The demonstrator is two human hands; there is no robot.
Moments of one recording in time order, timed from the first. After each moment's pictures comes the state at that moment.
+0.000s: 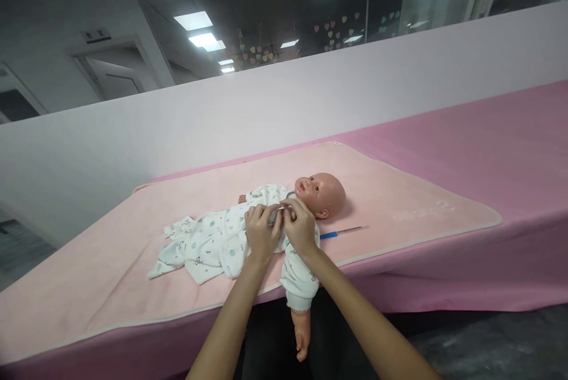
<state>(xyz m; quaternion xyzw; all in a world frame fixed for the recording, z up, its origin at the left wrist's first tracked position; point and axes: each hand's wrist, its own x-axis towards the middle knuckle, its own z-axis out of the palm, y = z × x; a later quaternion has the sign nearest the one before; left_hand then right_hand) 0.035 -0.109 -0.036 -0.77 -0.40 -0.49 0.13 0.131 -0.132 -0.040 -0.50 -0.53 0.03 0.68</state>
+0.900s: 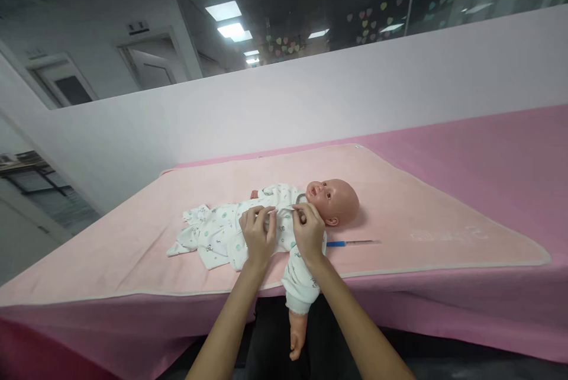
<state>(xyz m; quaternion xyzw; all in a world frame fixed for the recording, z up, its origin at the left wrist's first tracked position) 0.020 -0.125 -0.033 -0.69 -0.46 -0.54 0.12 0.135 -0.130 -0.044 -0.51 -0.53 0.00 0.68</state>
